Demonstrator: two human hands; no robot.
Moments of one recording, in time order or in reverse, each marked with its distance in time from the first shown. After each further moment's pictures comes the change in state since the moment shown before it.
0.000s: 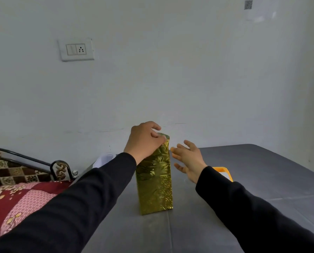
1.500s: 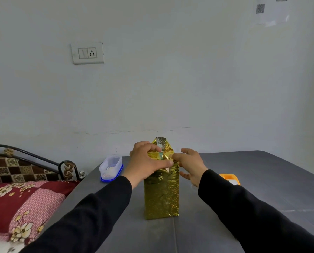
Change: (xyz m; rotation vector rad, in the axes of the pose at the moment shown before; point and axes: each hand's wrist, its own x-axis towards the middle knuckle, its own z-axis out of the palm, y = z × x) left_hand -0.030 -0.044 0.013 -0.119 -0.036 -0.171; right_hand 0.022 0.007 0.018 -0.224 0.007 0.088
